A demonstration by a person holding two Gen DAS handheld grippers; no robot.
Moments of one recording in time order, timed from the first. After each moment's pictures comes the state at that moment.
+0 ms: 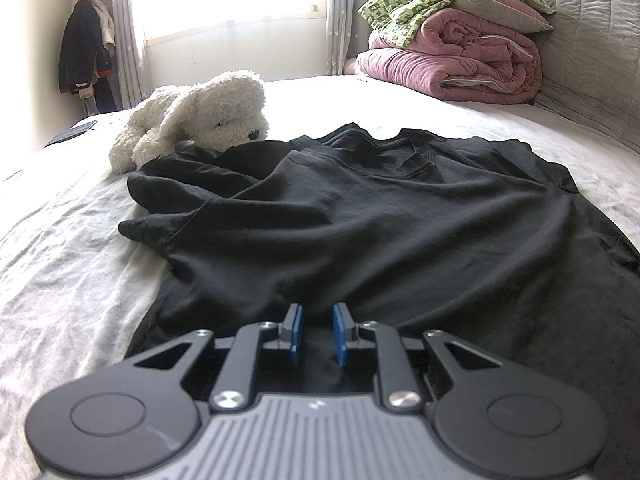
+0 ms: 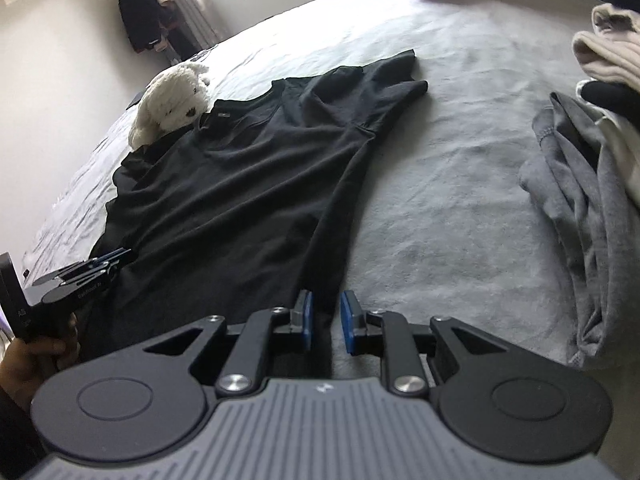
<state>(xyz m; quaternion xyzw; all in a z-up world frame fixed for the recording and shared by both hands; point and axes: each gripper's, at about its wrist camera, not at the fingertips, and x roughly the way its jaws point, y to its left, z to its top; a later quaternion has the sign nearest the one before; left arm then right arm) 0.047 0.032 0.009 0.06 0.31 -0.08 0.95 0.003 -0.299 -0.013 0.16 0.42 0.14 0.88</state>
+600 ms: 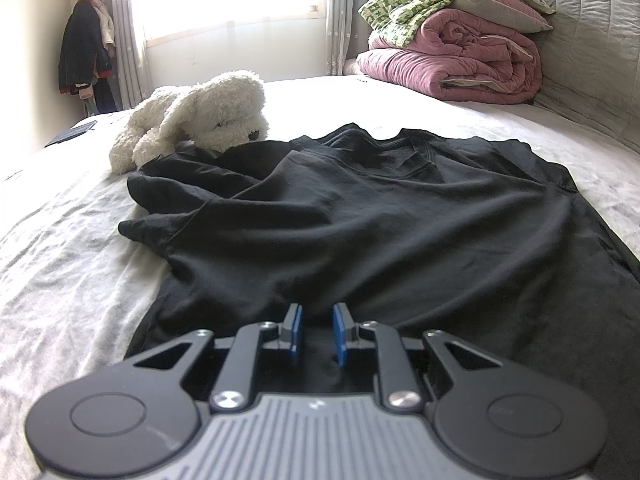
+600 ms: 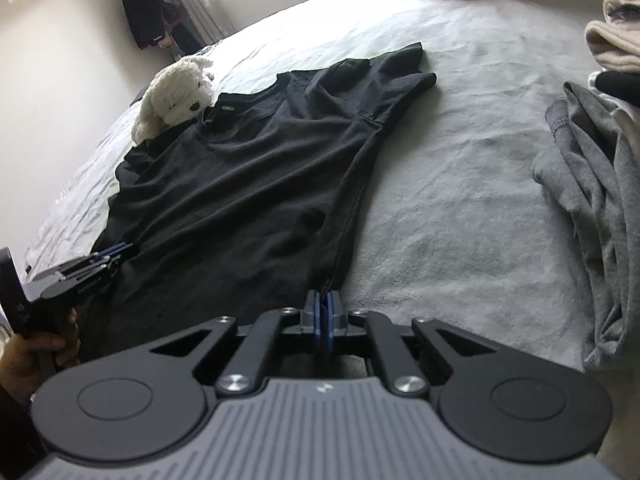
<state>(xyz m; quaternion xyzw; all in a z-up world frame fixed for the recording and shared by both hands) 0.047 0.032 0.008 0.06 0.31 -0.08 0.95 0.005 -0.296 -0.018 0.17 0.43 0.14 0.88</state>
